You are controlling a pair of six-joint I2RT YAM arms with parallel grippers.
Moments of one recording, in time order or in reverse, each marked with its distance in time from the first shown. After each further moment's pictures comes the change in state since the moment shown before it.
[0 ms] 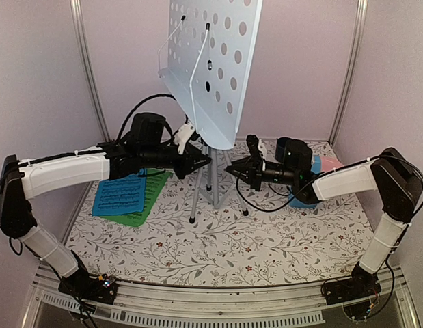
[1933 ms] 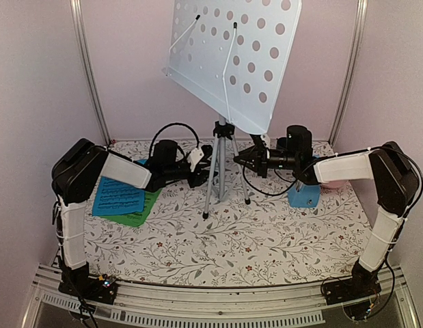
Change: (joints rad) left arm 0.161 0.571 0.008 0.659 0.230 0.277; right arm -0.119 0.069 0.174 -0.234 -0.132 -0.193
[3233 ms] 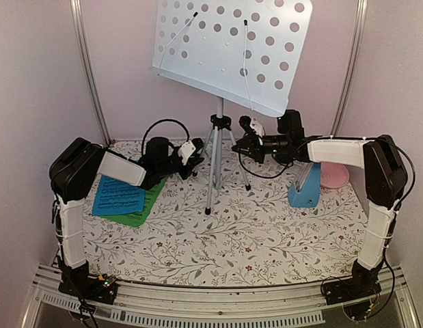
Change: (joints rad) left arm 0.073 0.002 -0.012 0.069 -0.211 0.080; right arm -0.039 0.117 0.331 -0.412 0.080 -0.235
